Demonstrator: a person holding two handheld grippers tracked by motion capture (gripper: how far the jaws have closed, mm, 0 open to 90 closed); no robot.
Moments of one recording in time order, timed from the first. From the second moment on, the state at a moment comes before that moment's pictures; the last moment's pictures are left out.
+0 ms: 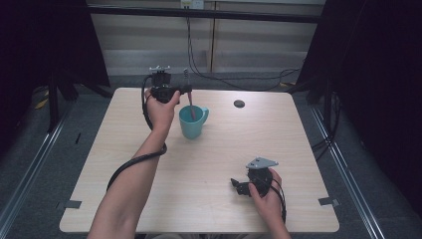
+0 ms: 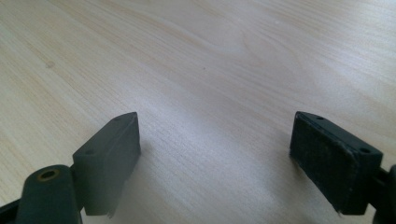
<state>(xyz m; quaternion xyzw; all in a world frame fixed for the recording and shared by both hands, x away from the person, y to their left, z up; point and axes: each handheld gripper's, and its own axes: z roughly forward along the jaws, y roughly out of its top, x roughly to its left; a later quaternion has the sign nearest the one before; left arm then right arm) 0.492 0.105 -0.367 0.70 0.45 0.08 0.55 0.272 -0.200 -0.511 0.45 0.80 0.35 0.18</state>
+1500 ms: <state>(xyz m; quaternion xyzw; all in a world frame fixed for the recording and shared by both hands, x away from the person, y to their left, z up) 0.482 0.093 -0.417 0.74 0.47 0.07 0.48 0.271 -0.200 -0.511 0.45 0.80 0.35 0.18</state>
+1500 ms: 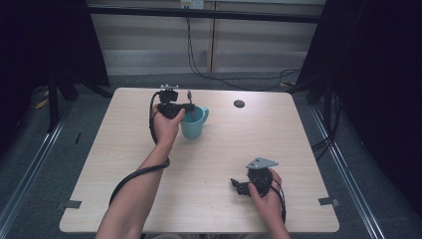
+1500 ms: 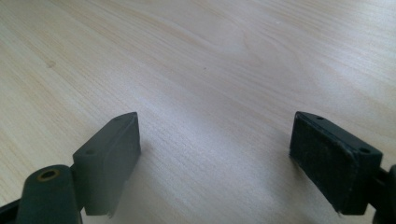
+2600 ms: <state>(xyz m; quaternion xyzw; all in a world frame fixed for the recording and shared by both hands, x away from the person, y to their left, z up) 0.457 0.116 -0.404 0.73 0.47 0.09 0.49 0.272 -0.200 -0.511 0.45 0.80 0.35 0.18</state>
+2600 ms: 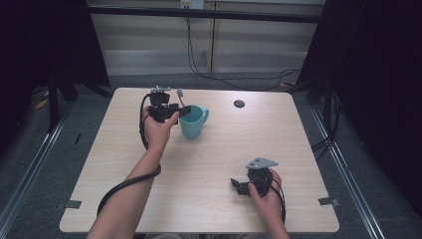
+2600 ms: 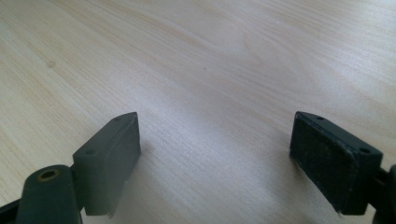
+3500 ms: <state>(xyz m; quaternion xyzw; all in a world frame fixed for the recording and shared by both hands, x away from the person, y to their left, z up) 0.439 0.138 -0.404 0.72 0.47 0.08 0.51 0.272 -0.200 -0.511 0.45 0.80 0.35 0.18</state>
